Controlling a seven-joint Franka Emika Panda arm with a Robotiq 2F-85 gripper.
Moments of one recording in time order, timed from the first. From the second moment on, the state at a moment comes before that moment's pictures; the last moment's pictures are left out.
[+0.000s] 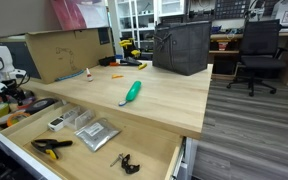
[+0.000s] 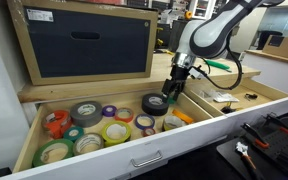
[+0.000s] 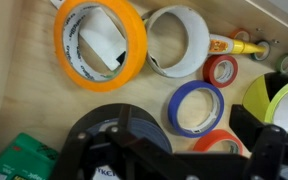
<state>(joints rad) 0.25 0.40 0.38 -2.26 0.24 2.69 0.03</state>
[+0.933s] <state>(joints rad) 0.14 0.28 0.40 -2.49 0.63 2.74 -0.05</state>
